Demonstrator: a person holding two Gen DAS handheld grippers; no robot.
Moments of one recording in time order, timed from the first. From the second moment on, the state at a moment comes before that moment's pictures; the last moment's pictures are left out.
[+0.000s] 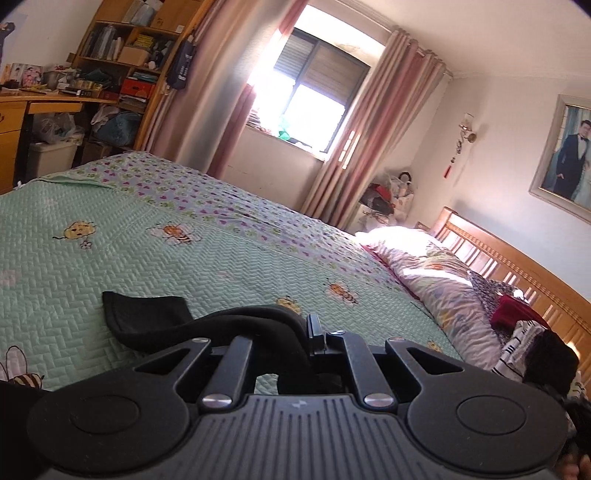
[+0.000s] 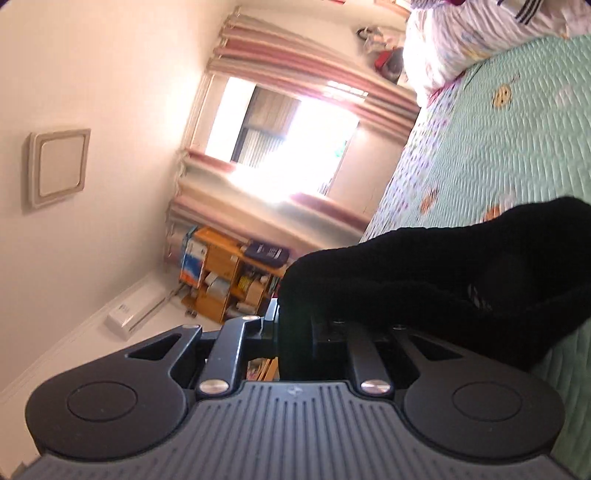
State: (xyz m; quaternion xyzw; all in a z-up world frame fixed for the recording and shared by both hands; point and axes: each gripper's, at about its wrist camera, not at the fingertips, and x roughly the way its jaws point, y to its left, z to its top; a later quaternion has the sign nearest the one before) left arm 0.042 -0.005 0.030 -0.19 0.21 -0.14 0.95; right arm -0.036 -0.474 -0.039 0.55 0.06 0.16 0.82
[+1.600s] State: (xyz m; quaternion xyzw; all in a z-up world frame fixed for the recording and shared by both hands) left arm -0.038 0.190 -0.108 -0.10 0.34 0.09 0.93; right arm 0.180 0.122 -0.124 -0.33 0.34 0.27 0.84
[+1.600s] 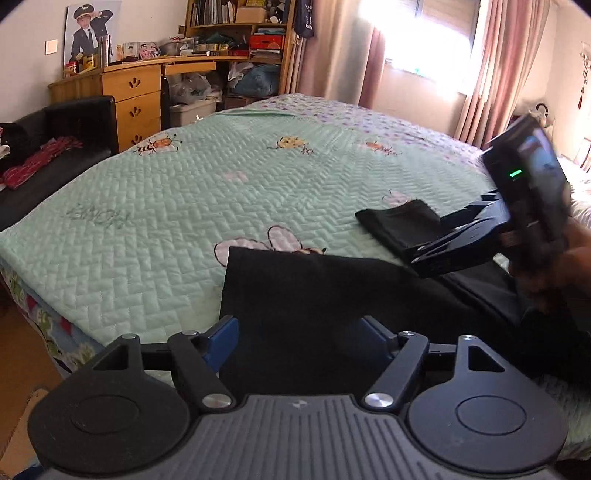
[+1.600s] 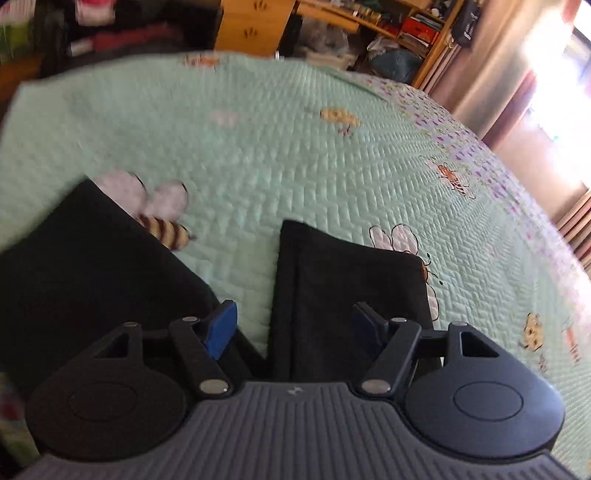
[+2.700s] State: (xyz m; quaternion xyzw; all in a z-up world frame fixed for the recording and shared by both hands) left arm -0.061 0.228 -0.153 -0.22 0.39 0.14 0.88; right arm 0.015 0.059 -0.091 -0.12 0.35 0.54 0.76
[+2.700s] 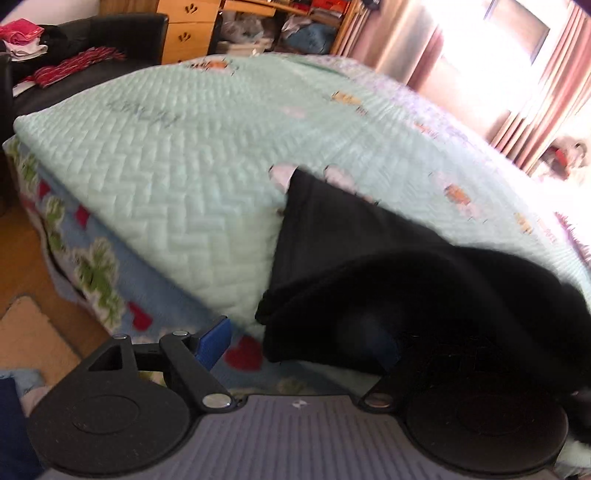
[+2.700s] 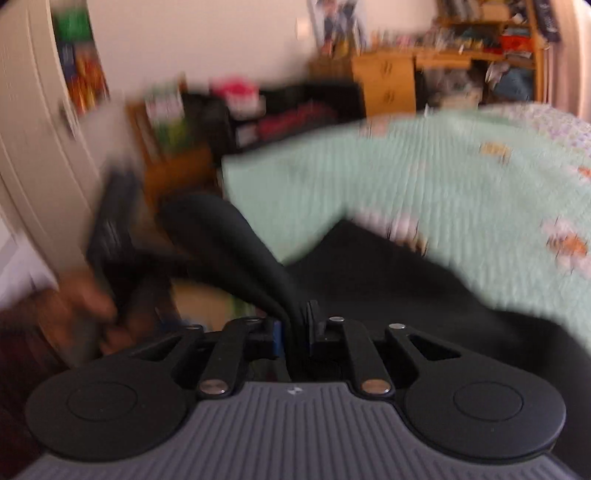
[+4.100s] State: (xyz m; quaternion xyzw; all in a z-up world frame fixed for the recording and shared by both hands) left arm -0.056 0.233 -0.157 -0.22 0.38 0.08 0.90; right arm 0.023 0.105 -0.133 -0.53 0.07 0.42 0.74
